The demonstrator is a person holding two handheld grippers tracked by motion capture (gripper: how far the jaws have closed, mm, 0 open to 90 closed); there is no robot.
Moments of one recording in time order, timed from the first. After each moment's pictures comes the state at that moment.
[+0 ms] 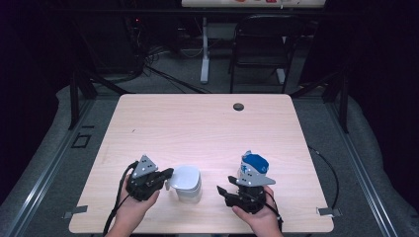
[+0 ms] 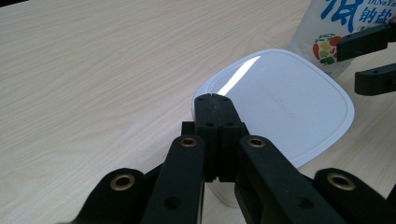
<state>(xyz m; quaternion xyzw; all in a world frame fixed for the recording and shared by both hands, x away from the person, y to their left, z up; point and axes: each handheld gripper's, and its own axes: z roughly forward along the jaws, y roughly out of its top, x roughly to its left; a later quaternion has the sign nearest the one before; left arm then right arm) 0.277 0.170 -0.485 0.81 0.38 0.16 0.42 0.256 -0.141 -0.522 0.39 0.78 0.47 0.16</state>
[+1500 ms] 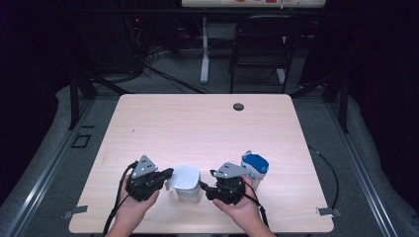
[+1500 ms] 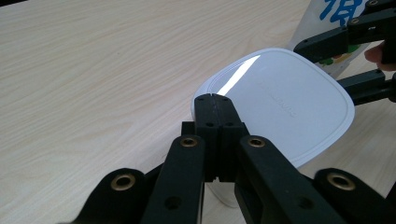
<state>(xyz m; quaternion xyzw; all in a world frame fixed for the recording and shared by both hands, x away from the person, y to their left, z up) 0.277 0.170 -0.485 0.81 0.37 0.16 0.43 0.277 -0.093 -0.513 0.35 0.80 0.46 0.16</state>
